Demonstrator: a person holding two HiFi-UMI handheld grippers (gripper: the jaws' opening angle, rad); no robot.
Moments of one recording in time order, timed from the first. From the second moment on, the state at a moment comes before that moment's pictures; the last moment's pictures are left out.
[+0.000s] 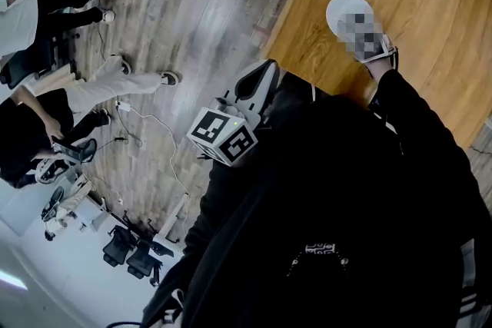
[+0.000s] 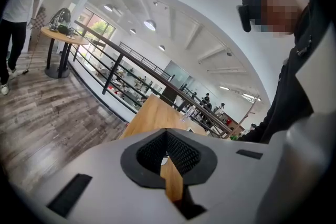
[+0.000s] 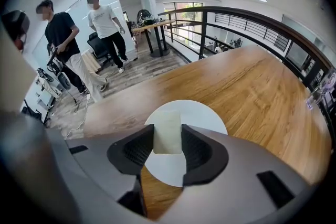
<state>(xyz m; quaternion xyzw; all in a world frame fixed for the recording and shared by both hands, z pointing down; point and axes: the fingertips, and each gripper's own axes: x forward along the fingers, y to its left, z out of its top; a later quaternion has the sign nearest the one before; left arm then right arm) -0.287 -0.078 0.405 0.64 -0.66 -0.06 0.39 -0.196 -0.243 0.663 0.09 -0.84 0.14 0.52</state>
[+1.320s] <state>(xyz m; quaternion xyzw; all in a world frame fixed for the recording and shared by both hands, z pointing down) -0.278 -0.060 0.402 0.65 -0.65 -0.06 0.38 -0.173 -0.237 0.678 0.12 -0.81 0.12 0.56</state>
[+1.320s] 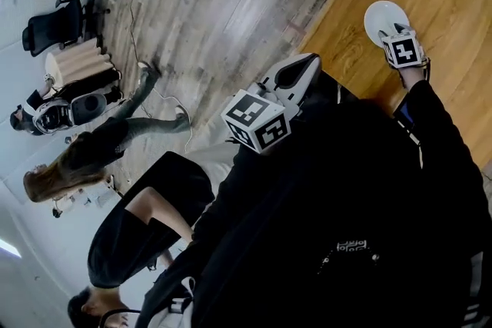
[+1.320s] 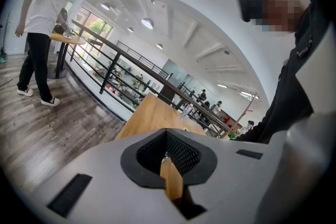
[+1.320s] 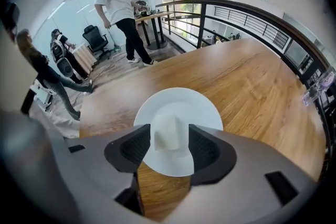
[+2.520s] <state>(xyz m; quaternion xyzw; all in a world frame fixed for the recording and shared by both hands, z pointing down) -0.182 -0.178 0.345 0.85 -0.44 0.01 0.29 -0.163 -0.144 0.356 0.12 -0.97 0.16 0.15</state>
